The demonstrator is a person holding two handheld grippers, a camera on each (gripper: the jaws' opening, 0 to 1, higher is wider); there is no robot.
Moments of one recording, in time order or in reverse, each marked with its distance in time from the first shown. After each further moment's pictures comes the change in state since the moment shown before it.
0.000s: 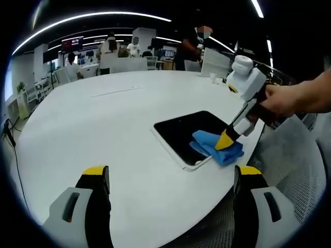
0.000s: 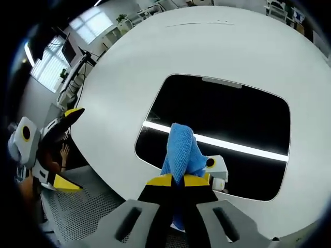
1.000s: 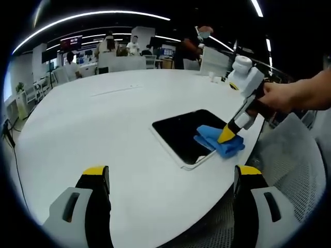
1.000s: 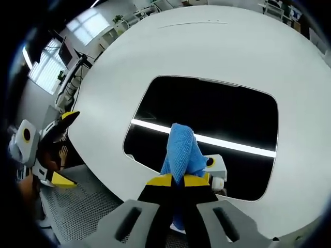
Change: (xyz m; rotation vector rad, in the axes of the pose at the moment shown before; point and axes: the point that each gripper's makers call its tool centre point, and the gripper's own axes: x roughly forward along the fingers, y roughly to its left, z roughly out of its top) left arm 0.000 -0.003 -0.001 0.004 0.009 -0.009; right arm -0.006 -0.023 0.000 0.016 0.005 -0.014
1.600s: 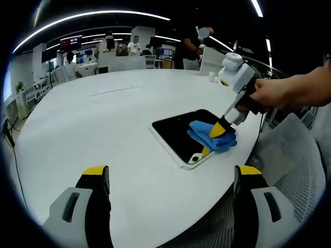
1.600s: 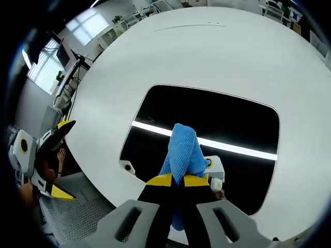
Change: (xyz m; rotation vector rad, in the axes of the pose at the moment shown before) left arm 0.001 0.000 -0.001 -0.004 0.002 -0.001; right arm 0.010 -0.007 0.028 -0.018 -0.013 -0.028
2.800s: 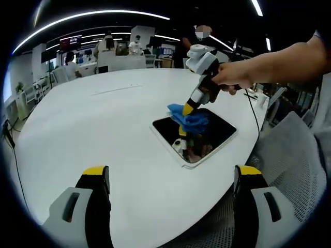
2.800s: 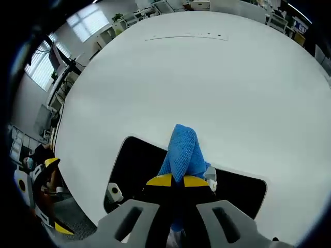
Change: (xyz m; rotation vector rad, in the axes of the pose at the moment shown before) left arm 0.001 0.004 -0.004 0.006 0.009 0.002; right arm 0.023 -0.032 0.092 -0.042 -0.016 -0.046
